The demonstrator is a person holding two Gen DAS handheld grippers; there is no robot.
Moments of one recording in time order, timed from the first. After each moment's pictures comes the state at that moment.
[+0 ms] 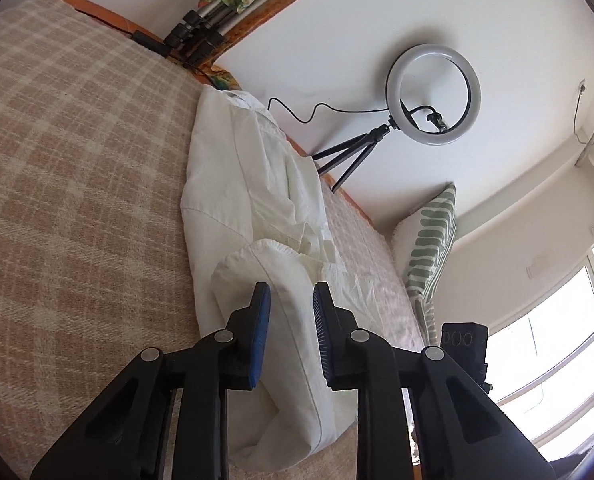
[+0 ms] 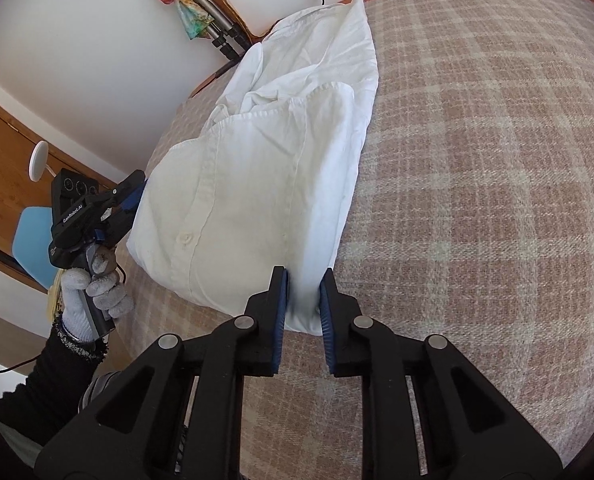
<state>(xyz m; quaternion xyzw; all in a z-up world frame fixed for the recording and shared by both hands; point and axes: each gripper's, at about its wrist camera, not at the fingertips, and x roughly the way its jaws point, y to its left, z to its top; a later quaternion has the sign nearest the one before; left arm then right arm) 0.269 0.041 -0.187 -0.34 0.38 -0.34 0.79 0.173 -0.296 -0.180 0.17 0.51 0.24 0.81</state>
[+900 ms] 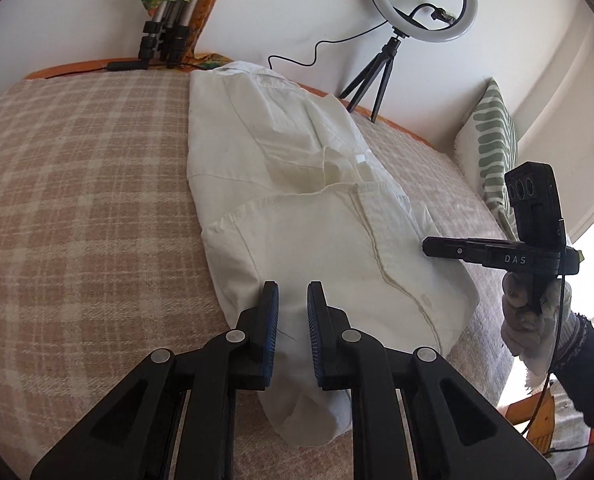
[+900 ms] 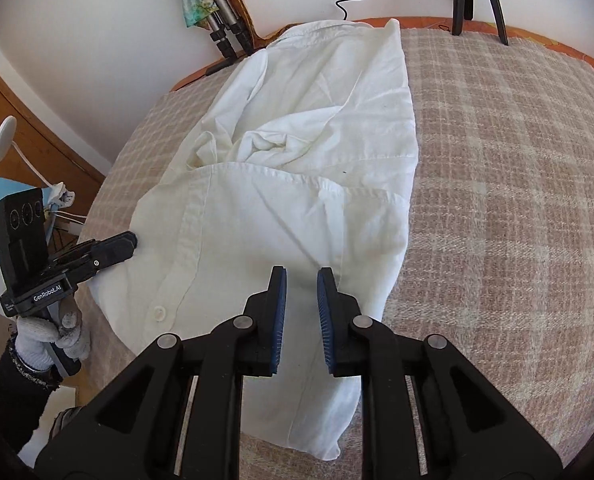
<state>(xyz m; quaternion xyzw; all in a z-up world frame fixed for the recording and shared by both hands) 0.230 0.000 -0.207 -0.11 0.43 -0.29 0.85 0.240 -0.255 -0.173 0.07 0.51 0.21 0.83</state>
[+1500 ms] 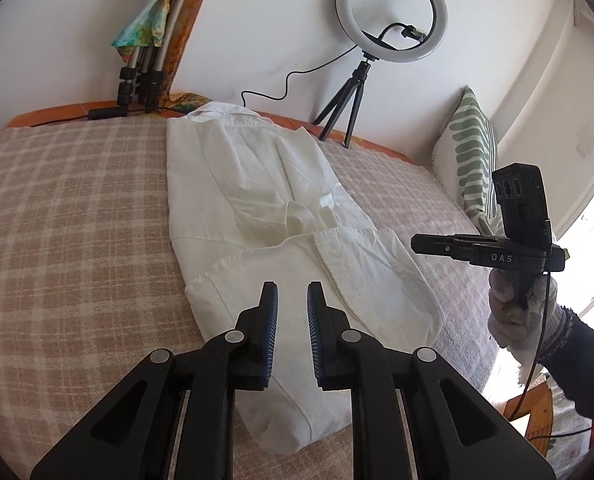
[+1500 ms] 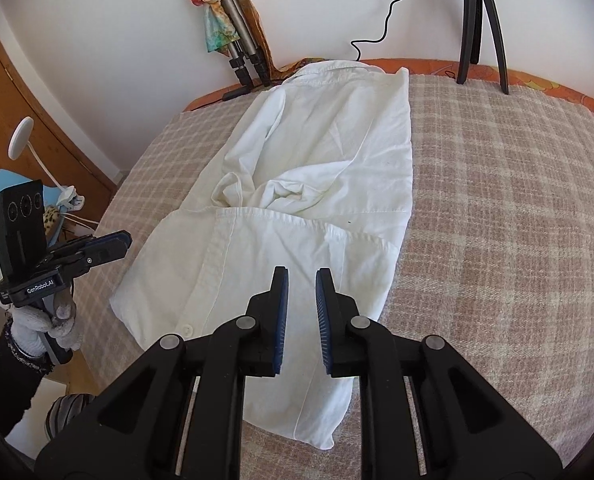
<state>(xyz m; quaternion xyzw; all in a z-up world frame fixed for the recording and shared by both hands) 0.235 -0.004 -0.163 -0.09 0.39 -0.31 0.86 0.238 -0.262 -0.125 0.05 0.47 0.22 0.85</state>
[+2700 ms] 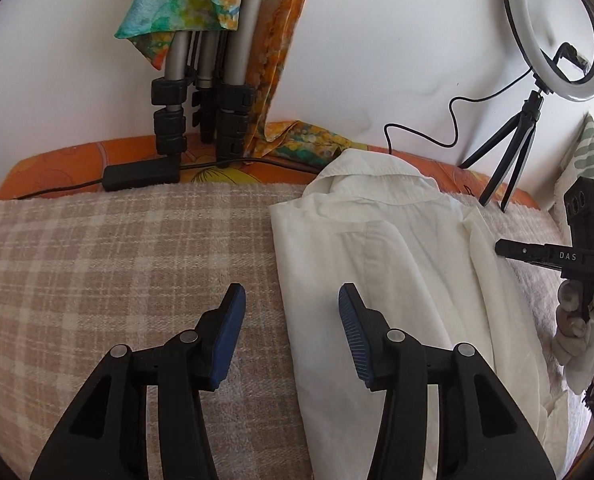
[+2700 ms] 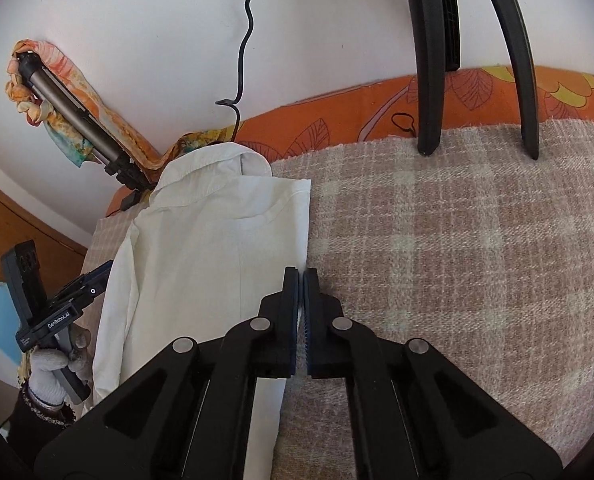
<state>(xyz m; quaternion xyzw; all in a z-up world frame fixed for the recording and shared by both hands) 0.465 -0.012 -0.207 -0.06 0.42 -0.17 0.89 0.484 -0.328 -0.184 0.15 0.47 0.18 0.85</state>
